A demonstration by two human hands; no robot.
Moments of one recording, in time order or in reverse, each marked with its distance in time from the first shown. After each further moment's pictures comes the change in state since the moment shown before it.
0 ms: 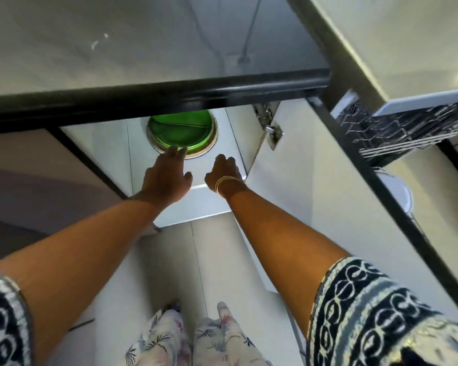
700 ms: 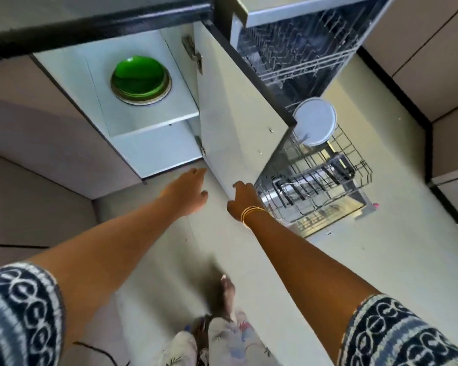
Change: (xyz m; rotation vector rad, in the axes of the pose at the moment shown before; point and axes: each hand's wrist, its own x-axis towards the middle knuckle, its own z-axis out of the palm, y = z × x) left_hand -0.285 0.135 0.014 0.036 -0.401 0.213; right_hand -0.311 0.212 0.000 -0.020 -0.027 0.103
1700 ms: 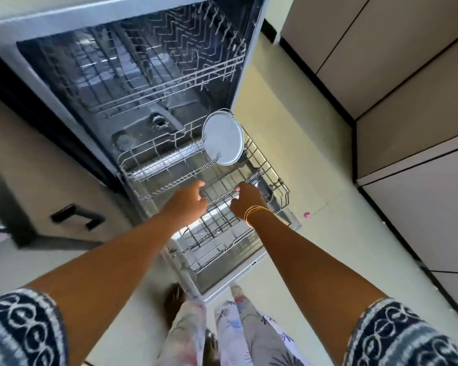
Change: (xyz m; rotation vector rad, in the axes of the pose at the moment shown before) left_hand 0.241 0.300 0.078 -0.358 -0.116 0.037; right_hand 0.158 0.282 -0.218 0.049 0.089 0.196
